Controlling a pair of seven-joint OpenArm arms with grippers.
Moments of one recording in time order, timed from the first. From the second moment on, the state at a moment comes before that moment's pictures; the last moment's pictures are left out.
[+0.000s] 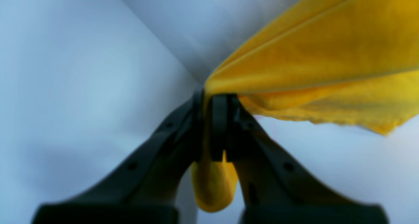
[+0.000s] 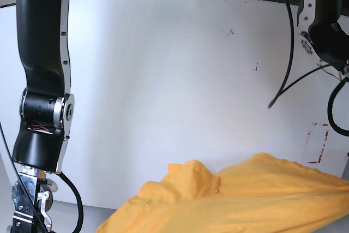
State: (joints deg) left arm -38.3 -23.7 -31.1 110.3 -12.3 -42.3 72.3; right arm 71.7 13.3 -0.6 59.2 -0.3 17.6 -33.4
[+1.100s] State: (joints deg) left arm -17.5 -21.2 -33.0 110.2 -12.7 -42.3 72.8; right arm 37.9 14.3 13.7 83.6 1.1 23.0 -45.5
